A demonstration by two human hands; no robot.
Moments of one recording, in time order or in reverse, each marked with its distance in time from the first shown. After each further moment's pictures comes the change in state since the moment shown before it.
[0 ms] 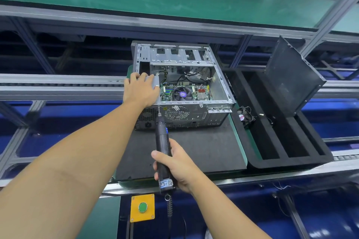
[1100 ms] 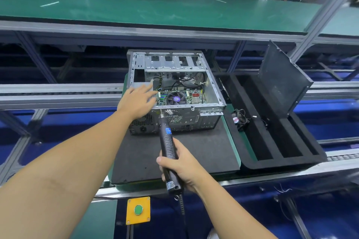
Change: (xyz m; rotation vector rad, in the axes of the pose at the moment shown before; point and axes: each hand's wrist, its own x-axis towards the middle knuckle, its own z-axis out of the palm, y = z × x) left_hand -0.018 -0.002 -0.002 -0.078 -0.067 0.247; right_hand -0.017 -0.004 -0.034 -0.044 -0.003 -0.129
